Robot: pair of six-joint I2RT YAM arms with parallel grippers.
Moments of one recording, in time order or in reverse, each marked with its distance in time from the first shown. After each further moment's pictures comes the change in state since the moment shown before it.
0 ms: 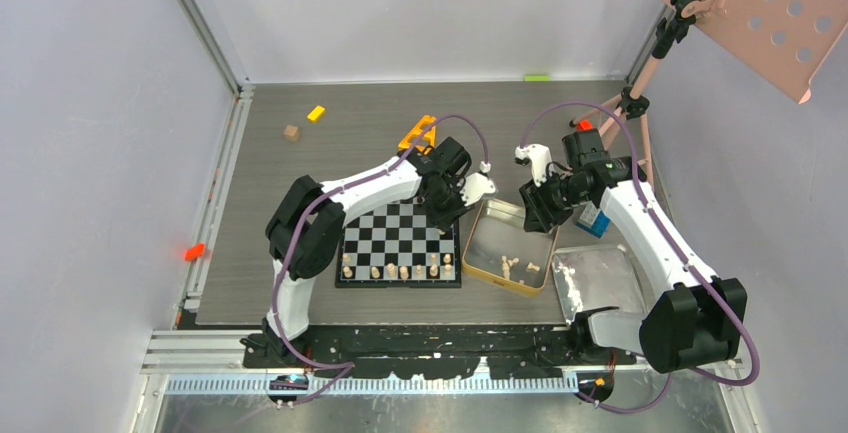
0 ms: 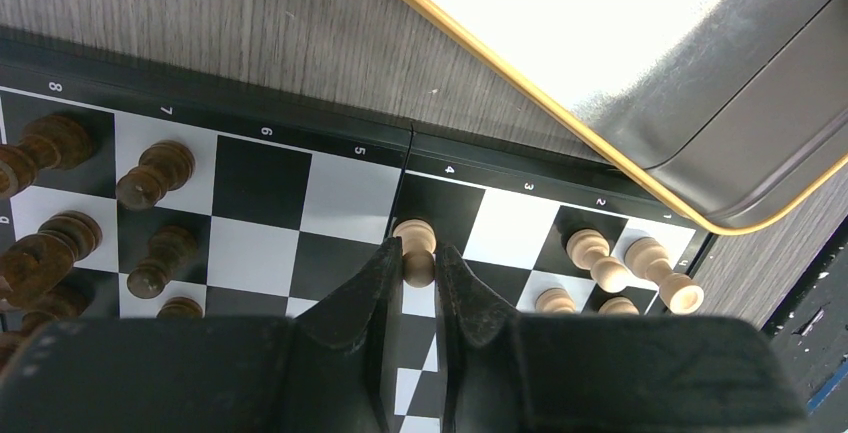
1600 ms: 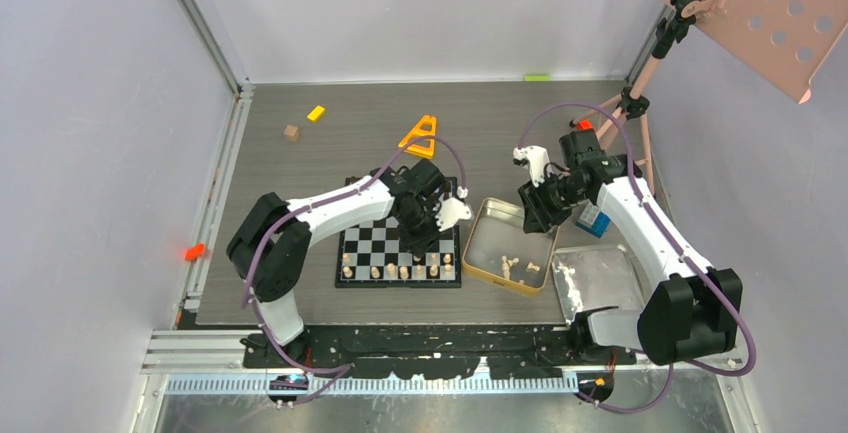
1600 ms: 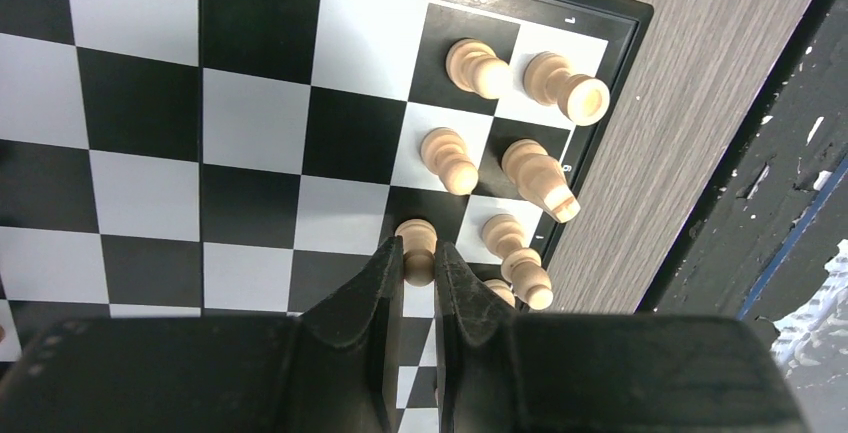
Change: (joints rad) left arm 0.005 -0.234 -0.304 -0.019 0.046 0.043; right arm 0.000 0.035 -0.002 -0.001 -0.002 0.000
